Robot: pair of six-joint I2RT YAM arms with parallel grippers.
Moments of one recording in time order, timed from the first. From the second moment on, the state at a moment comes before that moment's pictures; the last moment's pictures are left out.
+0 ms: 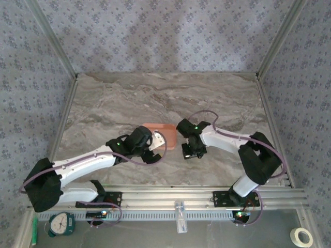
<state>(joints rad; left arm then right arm) -0.91 1.20 0.71 -0.36 -0.03 0.21 0.75 1.61 0.97 -0.86 -0.04 0.52</state>
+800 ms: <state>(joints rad) -0.91 1.18 0.69 -0.34 -0.05 0.20 0.78 1.73 1.02 -0.88 0.00 0.54</state>
